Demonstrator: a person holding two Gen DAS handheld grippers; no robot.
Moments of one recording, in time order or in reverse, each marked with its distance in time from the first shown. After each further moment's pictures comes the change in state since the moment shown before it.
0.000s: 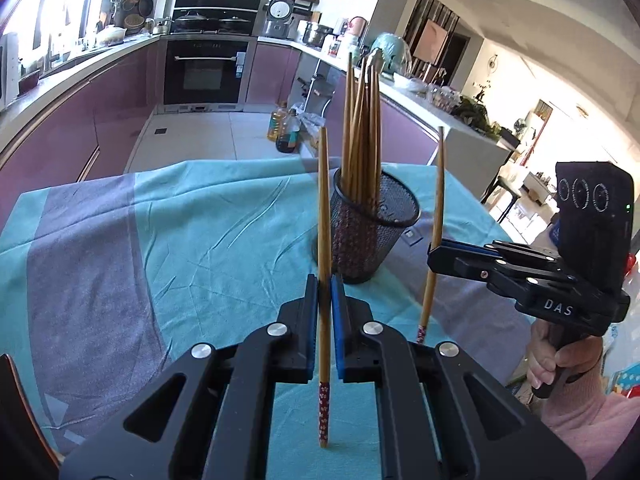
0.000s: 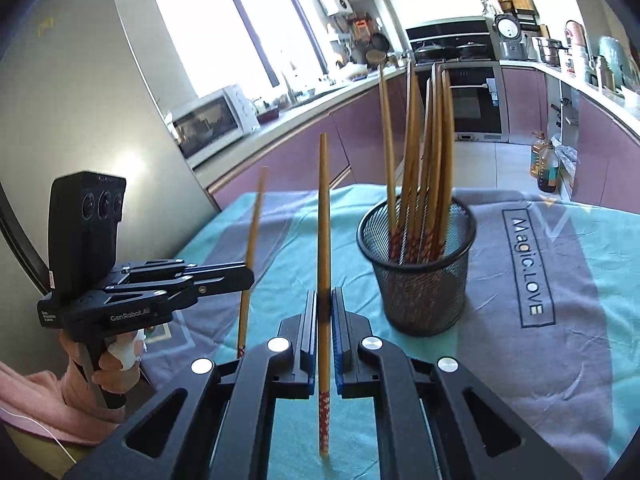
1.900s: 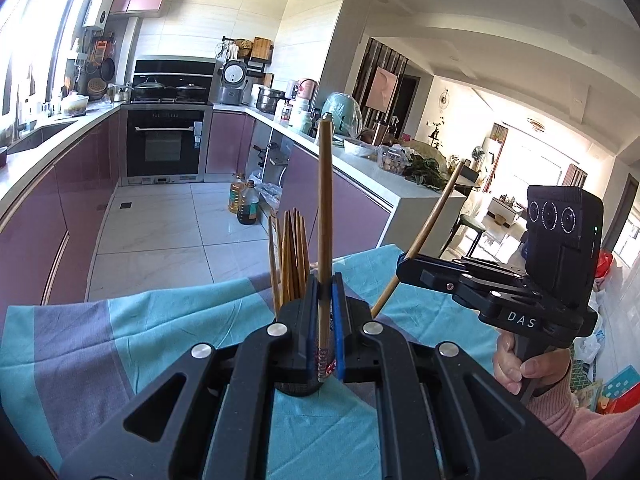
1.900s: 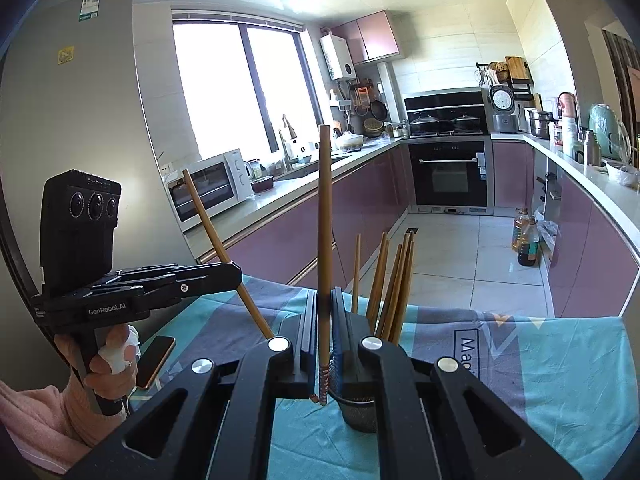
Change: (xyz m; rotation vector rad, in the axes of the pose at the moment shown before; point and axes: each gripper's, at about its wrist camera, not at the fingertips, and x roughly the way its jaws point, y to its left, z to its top) left arm -0.043 -0.043 0.100 0.122 -0.210 -0.119; right arm -0.055 -0.002 0.082 -0.103 -0.219 -0.064
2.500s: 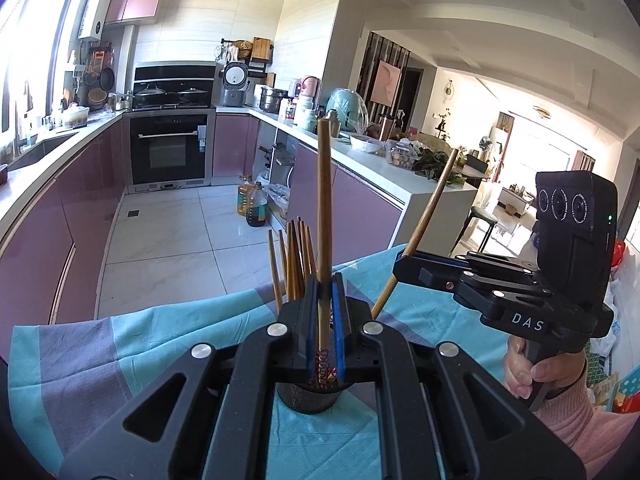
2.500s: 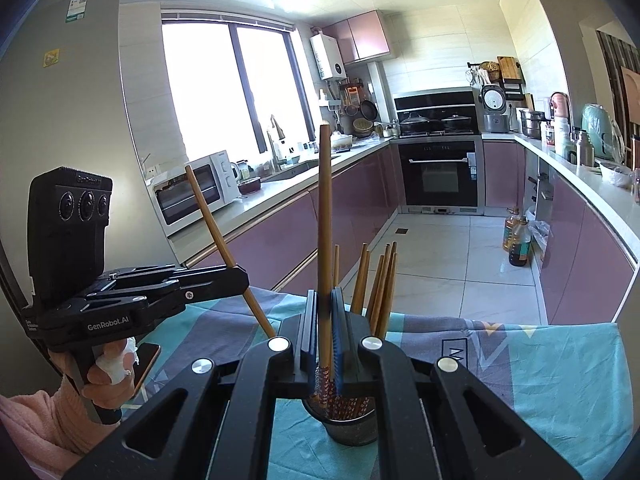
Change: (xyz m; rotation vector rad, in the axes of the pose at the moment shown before) left arm 0.013 -0.016 0.000 0.044 0.017 0.039; right arm 0.018 -0.011 0.007 0.010 0.010 -0.035
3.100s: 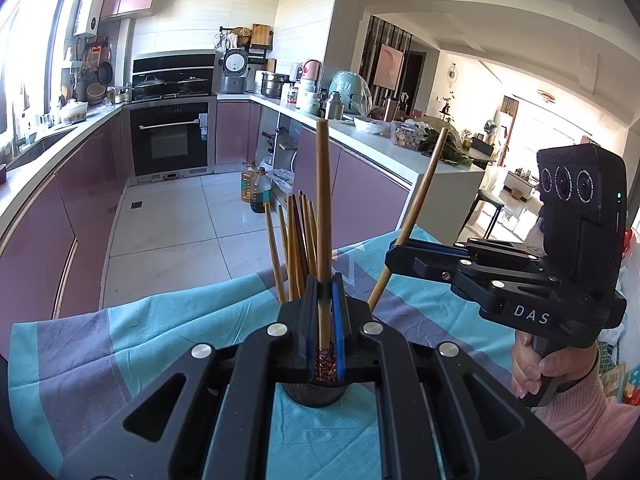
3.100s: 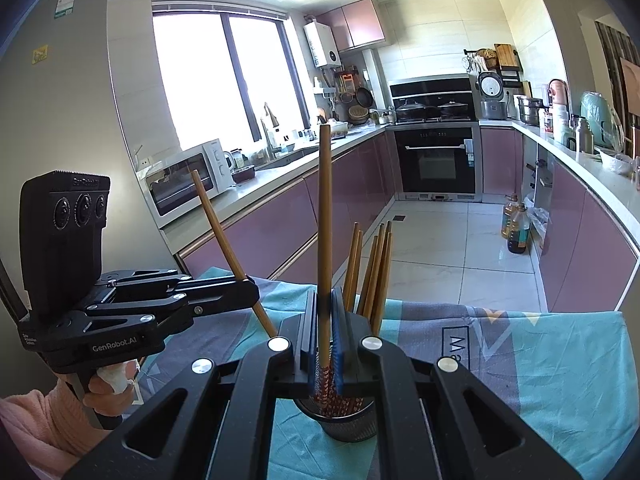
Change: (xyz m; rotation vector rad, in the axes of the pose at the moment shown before) left arm 0.007 -0.014 -0.003 0.026 0.057 0.021; right arm 0.017 -0.007 -0.006 0.019 0.045 -0.008
